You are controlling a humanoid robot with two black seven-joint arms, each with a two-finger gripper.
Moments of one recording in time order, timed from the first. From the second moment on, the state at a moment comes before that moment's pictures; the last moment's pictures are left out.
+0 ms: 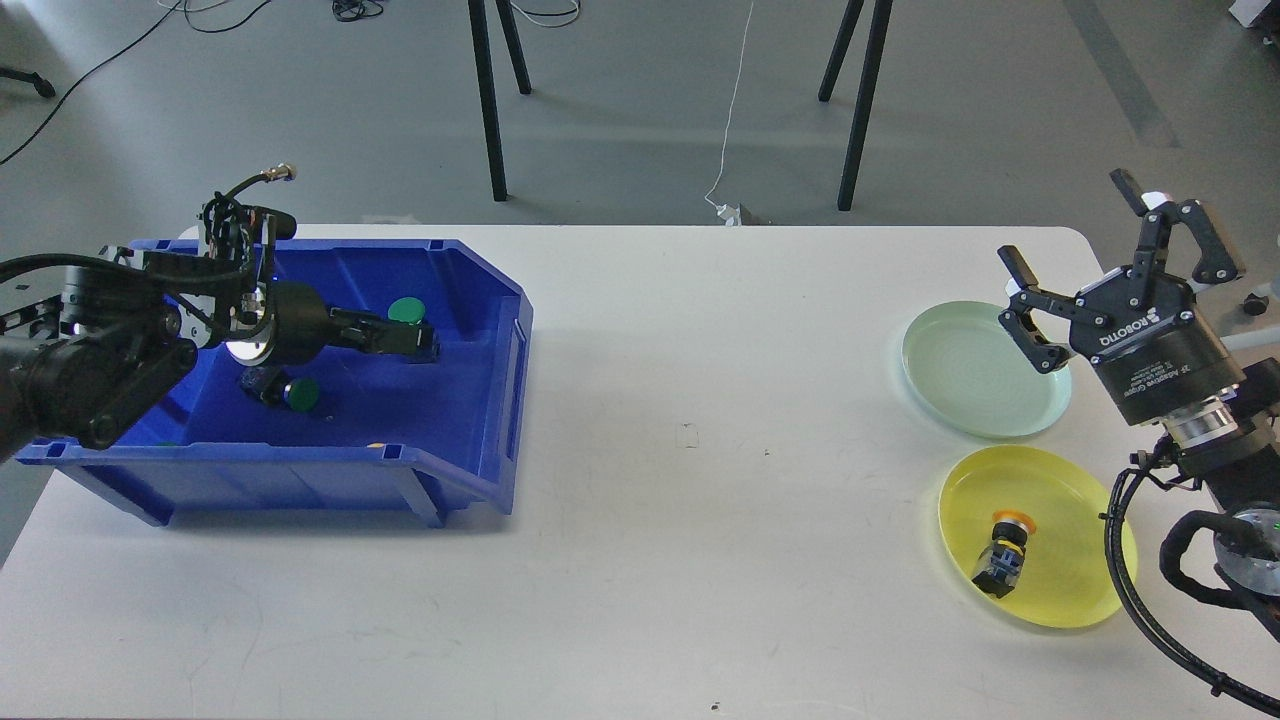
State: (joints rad) left arm -0.94 0.50 -0.37 -0.63 1.77 -0.49 -0.49; right arm 0.20 -0.64 1.04 1.31 -0.23 0.49 0.49
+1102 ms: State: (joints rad) left arm -0.95 0.44 -0.38 -0.56 1.74 -0.49 -0.49; right arm 0.18 -0.64 1.06 1.31 -0.23 0.49 0.49
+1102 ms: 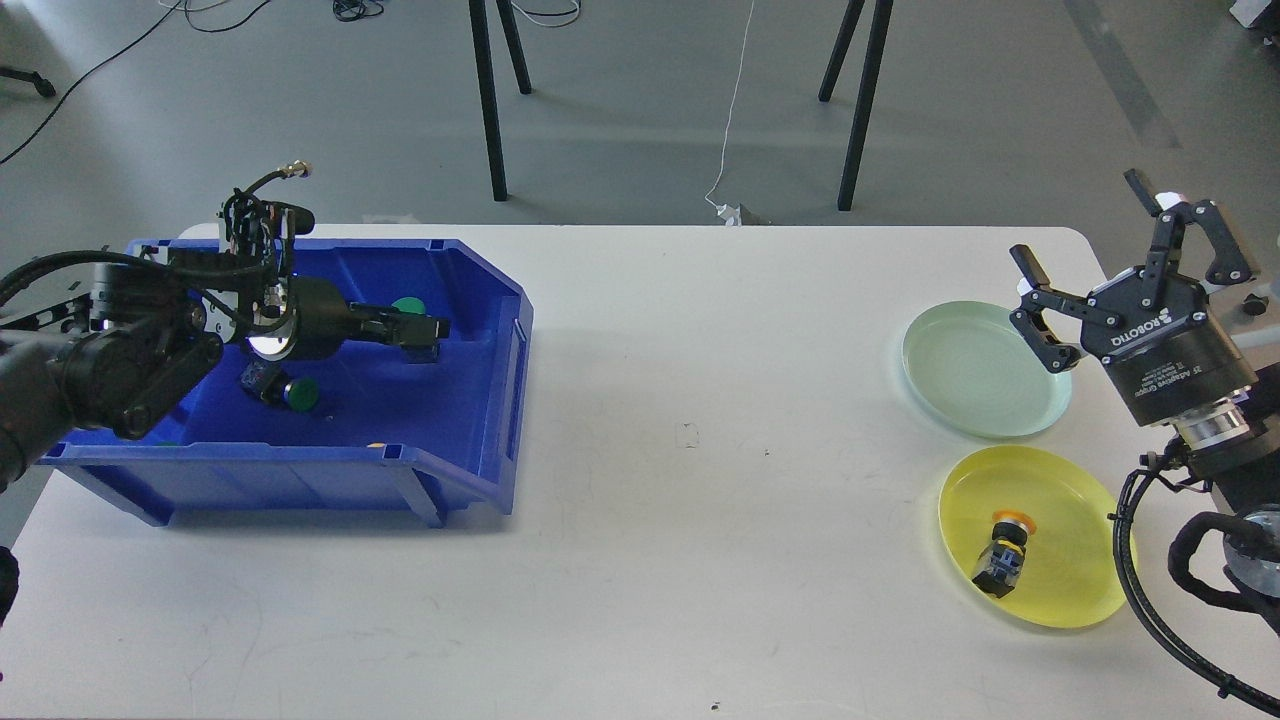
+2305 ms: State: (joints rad) left arm -0.96 0.38 -0.38 -0.46 1.72 -0.49 -0.49; right arm 0.17 -0.64 1.06 1.31 -0.23 0.49 0.49
